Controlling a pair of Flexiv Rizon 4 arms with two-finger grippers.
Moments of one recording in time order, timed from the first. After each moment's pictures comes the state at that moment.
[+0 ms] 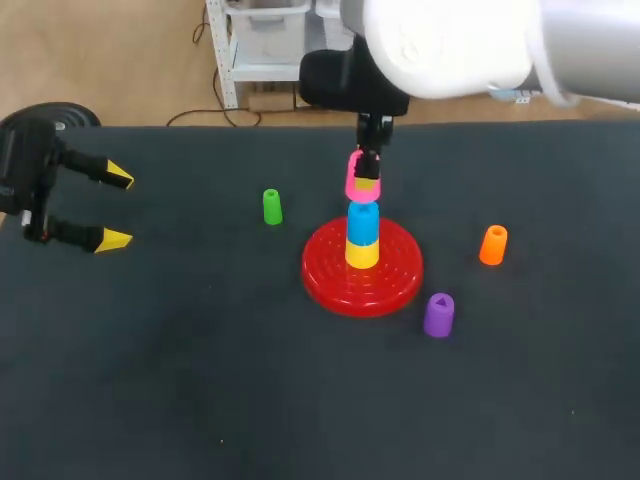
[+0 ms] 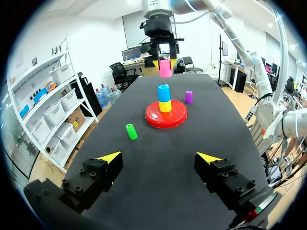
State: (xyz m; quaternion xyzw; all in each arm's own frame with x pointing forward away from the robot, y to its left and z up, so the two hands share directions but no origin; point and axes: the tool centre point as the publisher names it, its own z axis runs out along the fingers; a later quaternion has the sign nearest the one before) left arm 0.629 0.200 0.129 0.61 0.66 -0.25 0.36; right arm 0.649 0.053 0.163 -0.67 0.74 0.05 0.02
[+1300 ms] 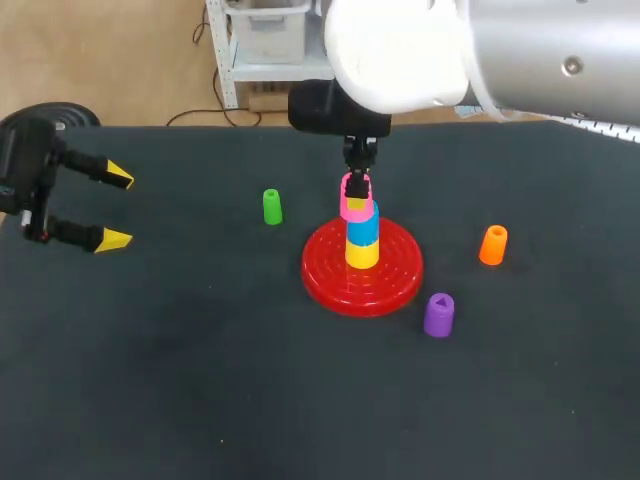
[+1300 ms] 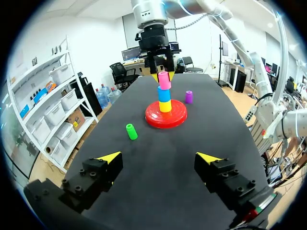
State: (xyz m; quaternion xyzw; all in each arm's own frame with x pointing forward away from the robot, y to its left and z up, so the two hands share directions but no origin) left arm 0.629 0.200 0.129 0.61 0.66 -0.25 0.36; right arm 0.654 0.062 0.125 -0.66 0.75 0.05 -0.02
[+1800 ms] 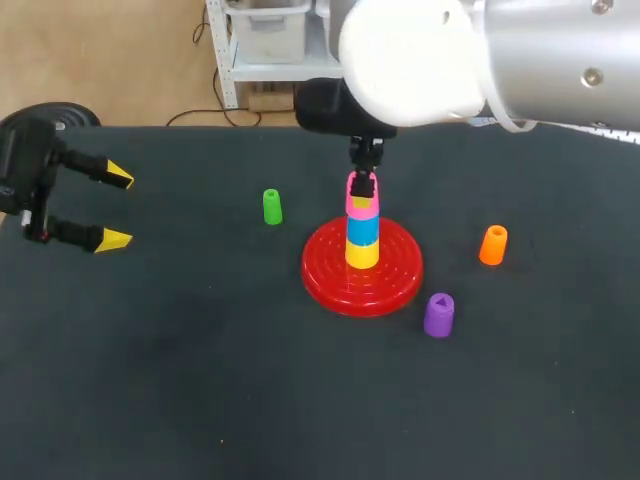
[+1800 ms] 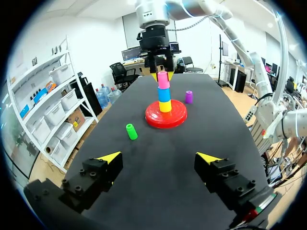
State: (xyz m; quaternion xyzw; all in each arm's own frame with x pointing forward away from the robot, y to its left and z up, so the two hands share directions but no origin) left arm 0.629 0.200 0.129 0.61 0.66 -0.25 0.36; right arm 0.657 0.054 0.126 -0.65 0.76 0.04 0.00
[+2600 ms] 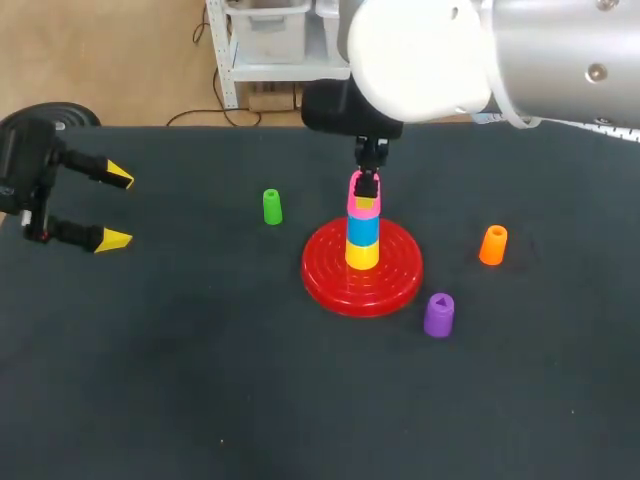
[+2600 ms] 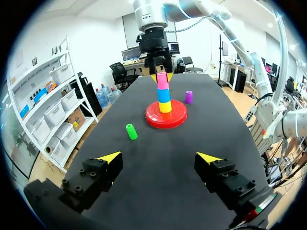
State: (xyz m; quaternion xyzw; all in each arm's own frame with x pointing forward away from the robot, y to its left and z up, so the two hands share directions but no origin) left arm 0.629 0.200 0.129 0.61 0.66 -0.25 0.36; right arm 0.662 0.051 0.120 -0.66 0.75 0.05 0.00
